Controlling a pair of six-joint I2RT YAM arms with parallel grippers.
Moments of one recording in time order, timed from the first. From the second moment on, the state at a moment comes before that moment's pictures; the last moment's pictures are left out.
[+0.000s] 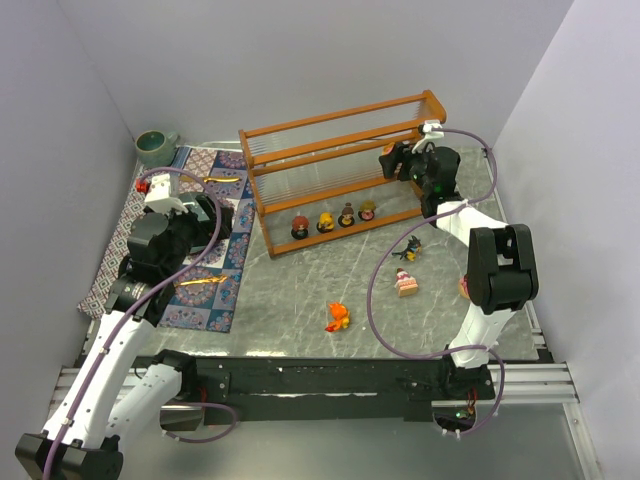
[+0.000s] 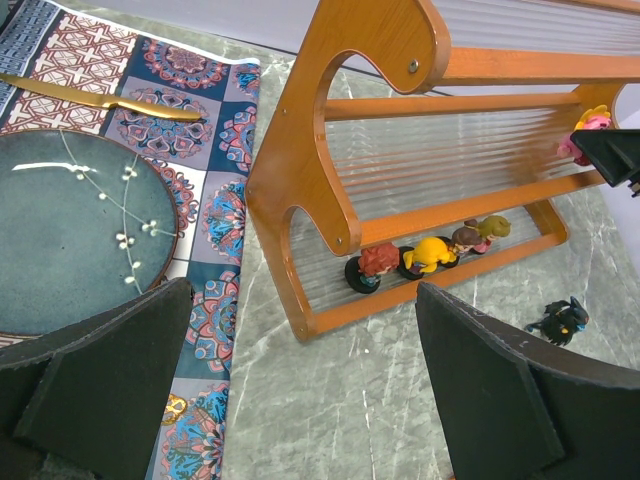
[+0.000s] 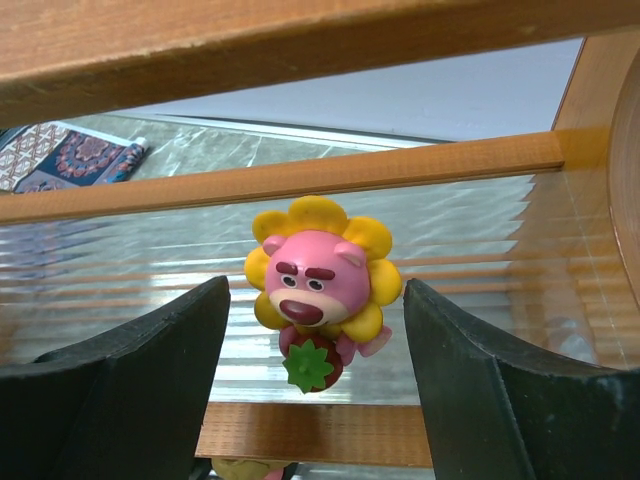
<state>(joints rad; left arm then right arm) -0.24 0.76 0.81 -0.23 -0.06 -0.41 0.09 1.81 1.15 0.55 -0.28 0.17</state>
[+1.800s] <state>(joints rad) -0.25 0.41 0.71 -0.20 0.01 -0.42 0.25 1.02 0.49 -0.24 -0.07 0.47</state>
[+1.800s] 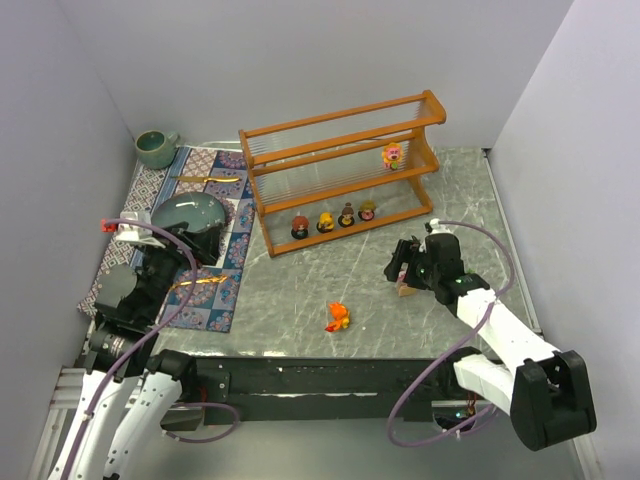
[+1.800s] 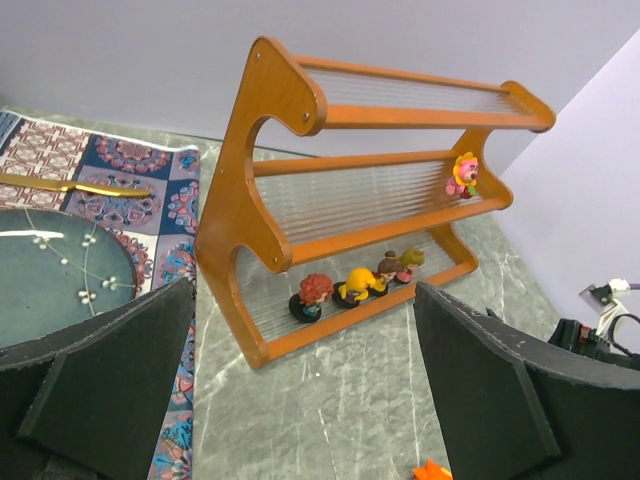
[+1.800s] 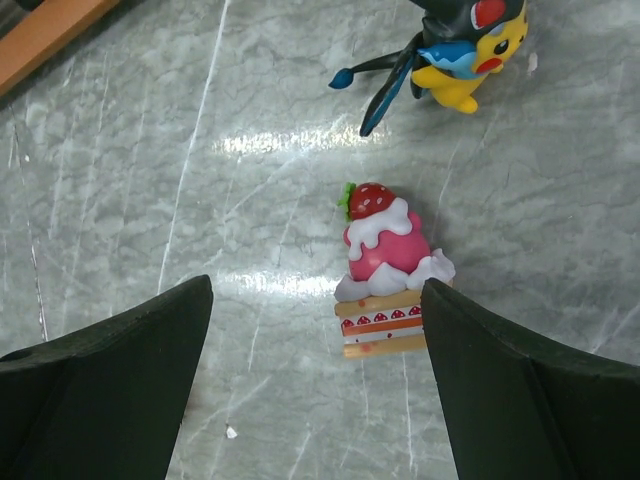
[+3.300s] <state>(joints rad) -0.25 0.41 0.69 -0.21 0.02 -0.42 0.35 1.23 0.59 -0.38 0.09 0.45</state>
